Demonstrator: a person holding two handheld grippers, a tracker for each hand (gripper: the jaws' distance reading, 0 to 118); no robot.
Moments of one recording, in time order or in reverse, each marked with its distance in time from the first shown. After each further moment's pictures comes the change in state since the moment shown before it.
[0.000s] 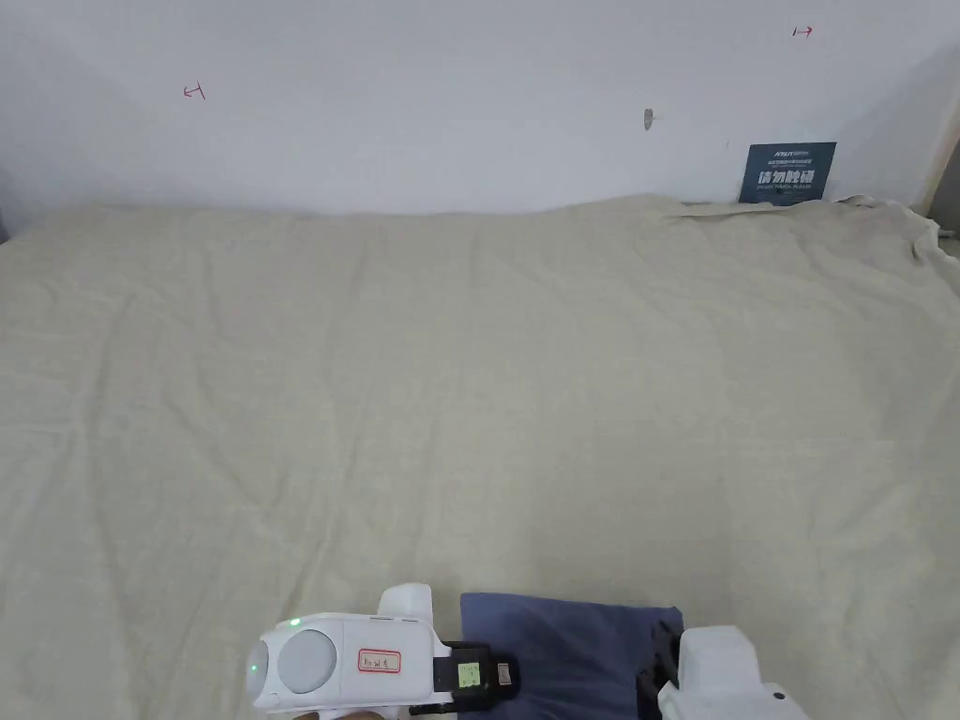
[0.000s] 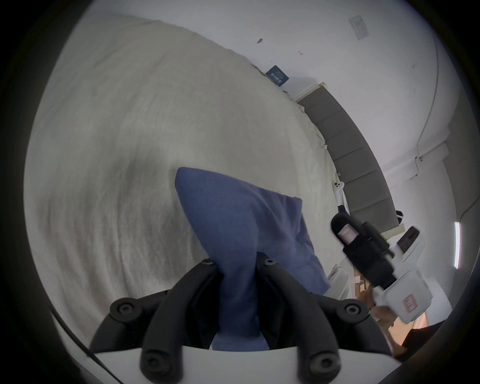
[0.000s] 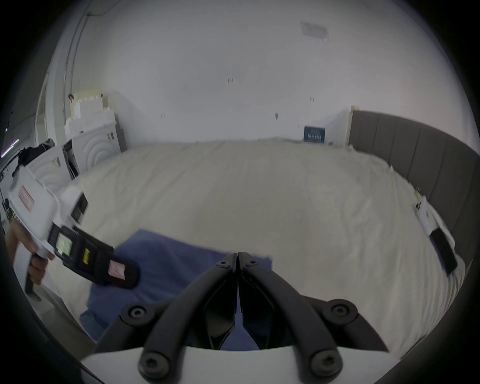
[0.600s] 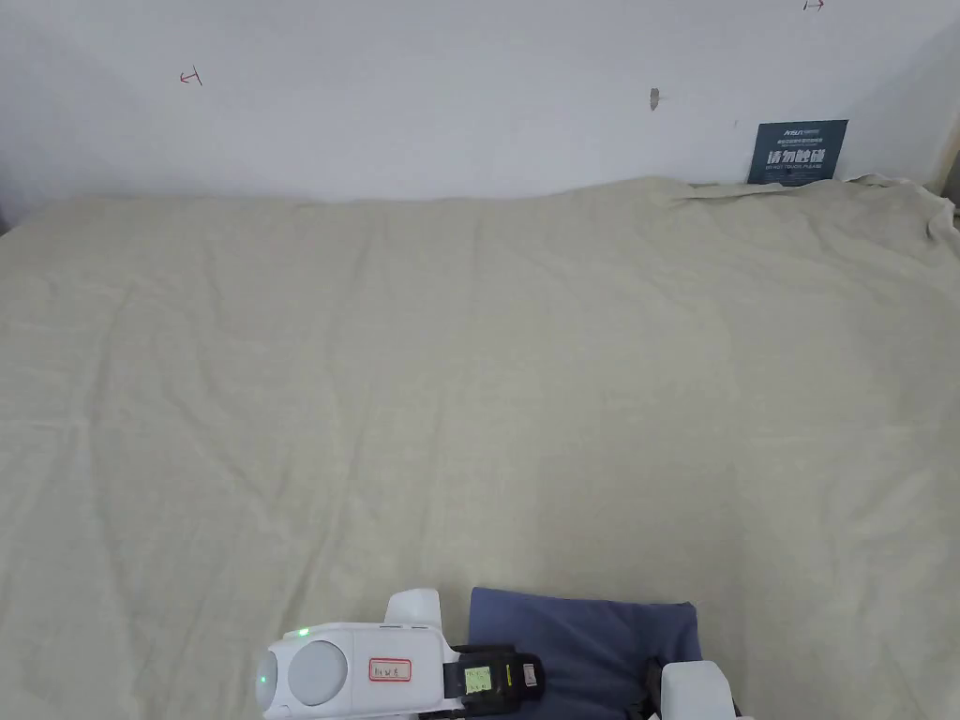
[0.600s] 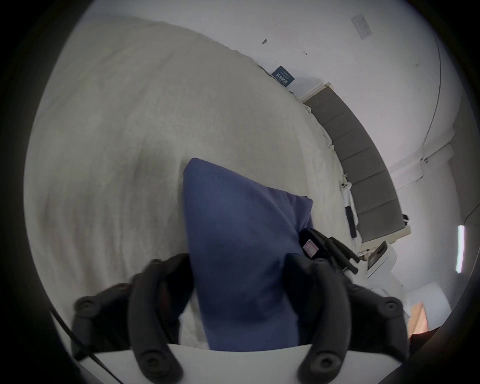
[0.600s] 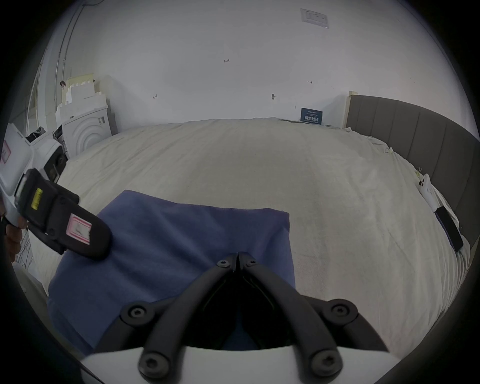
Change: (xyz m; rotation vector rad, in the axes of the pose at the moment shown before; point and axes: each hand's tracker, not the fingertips) left arm -0.003 -0.004 -0.011 -0.011 -0.005 0.041; right arm -0.017 -0.057 -0.040 -0.104 -0.050 0.000
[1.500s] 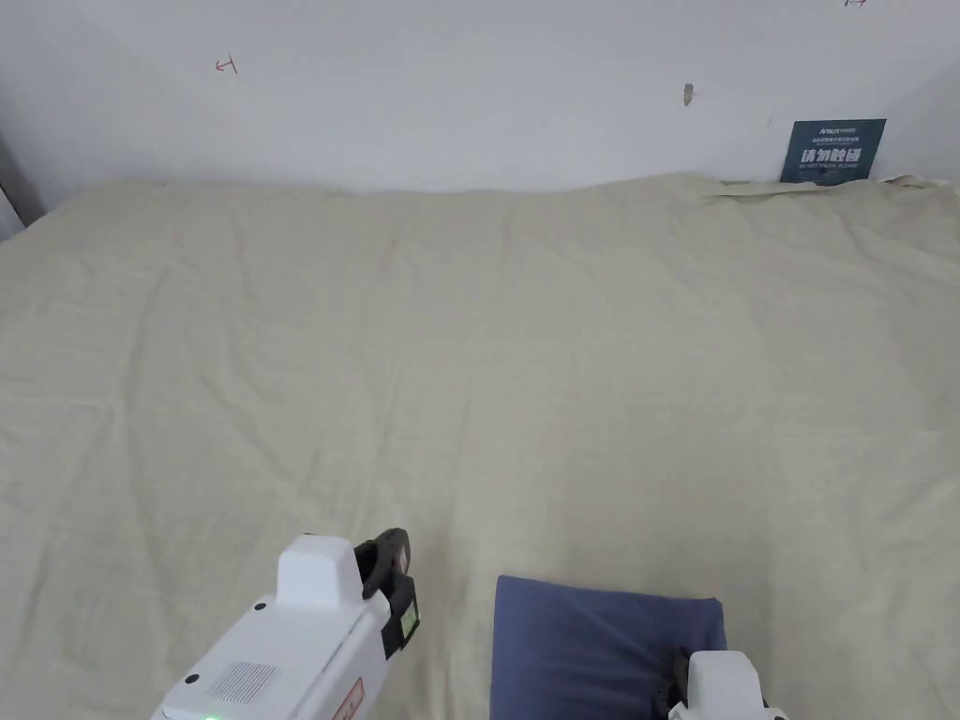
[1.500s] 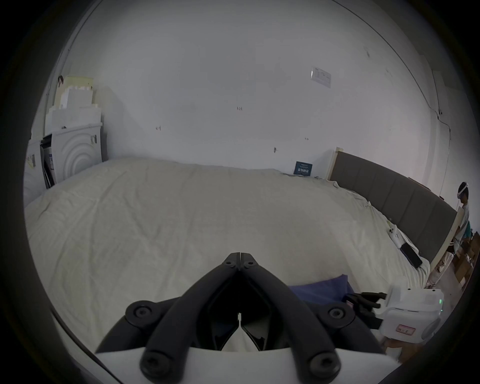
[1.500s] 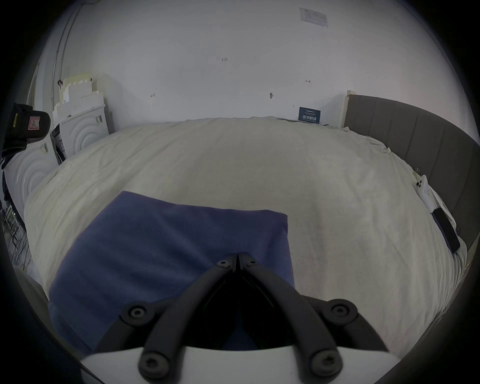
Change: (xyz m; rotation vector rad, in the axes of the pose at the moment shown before) left arm 0.055 -0.044 0.108 0.684 0.446 -0.369; right arm -0.003 0.004 -0.002 -0.017 -0.018 0.000
